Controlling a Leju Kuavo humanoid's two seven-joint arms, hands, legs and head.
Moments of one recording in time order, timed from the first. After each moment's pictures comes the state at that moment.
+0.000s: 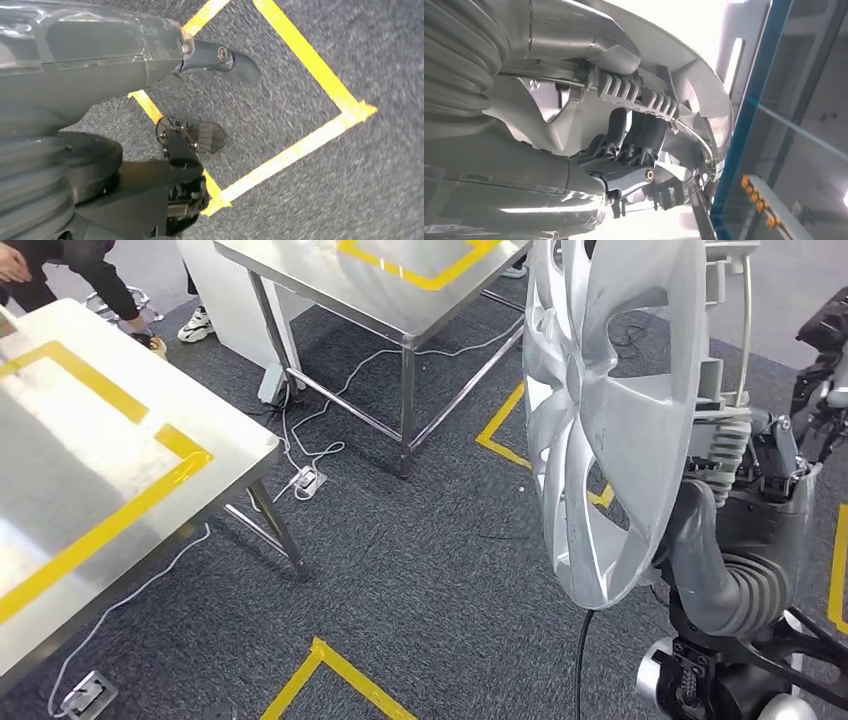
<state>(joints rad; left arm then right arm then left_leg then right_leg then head) -0.10 0.05 -0.86 -0.19 1.01 0.47 -0.35 -0.19 -0.43 0.42 -2.33 -0.23 -0.42 -0.04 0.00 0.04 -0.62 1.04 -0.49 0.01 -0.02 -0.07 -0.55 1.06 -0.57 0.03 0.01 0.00</state>
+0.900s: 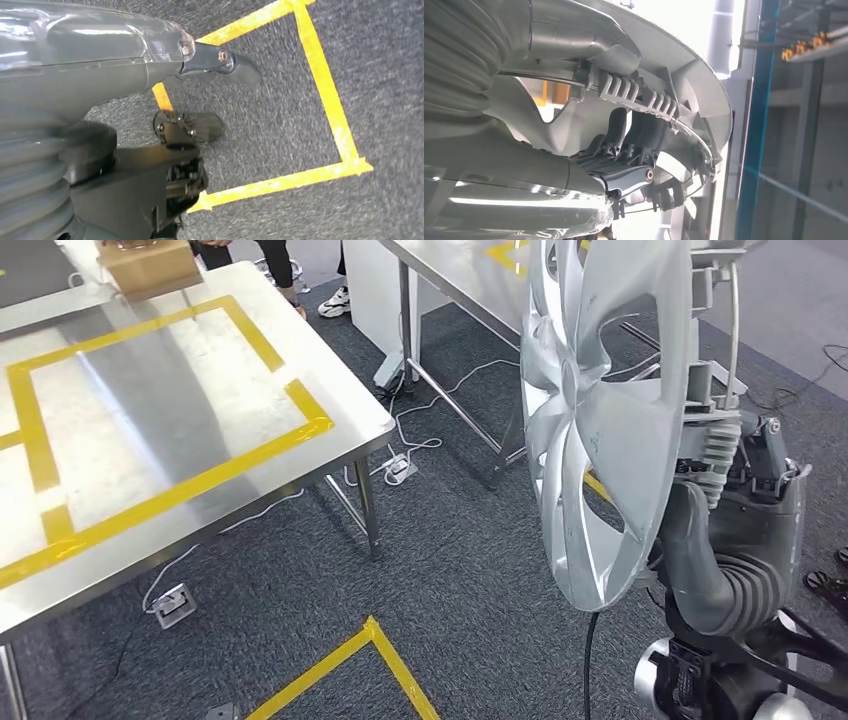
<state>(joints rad) -0.10 0.05 -0.86 -0.20 1.01 0.46 -0.35 -0.17 -0.43 0.42 -2.33 -0.23 -0.42 -0.04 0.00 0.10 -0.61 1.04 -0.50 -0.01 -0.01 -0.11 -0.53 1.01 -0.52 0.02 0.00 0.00</state>
